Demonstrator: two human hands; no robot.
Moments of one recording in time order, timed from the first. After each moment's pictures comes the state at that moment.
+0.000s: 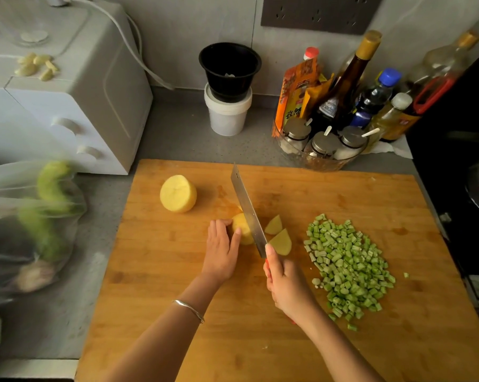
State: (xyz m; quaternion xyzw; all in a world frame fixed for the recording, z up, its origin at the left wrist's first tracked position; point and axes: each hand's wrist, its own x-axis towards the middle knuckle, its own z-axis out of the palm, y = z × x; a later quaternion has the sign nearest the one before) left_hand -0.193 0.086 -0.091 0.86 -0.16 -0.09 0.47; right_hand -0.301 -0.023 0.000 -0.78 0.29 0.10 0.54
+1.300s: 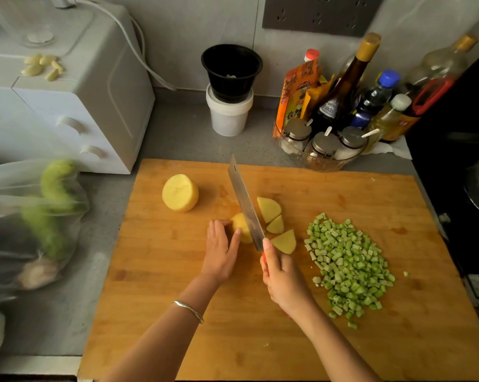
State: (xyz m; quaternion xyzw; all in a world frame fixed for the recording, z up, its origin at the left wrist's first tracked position) left_hand -0.195 0.092 -0.087 0.85 -0.15 -0.12 0.49; right_hand -0.295 -0.015 0.008 -0.77 0.28 0.07 0.57
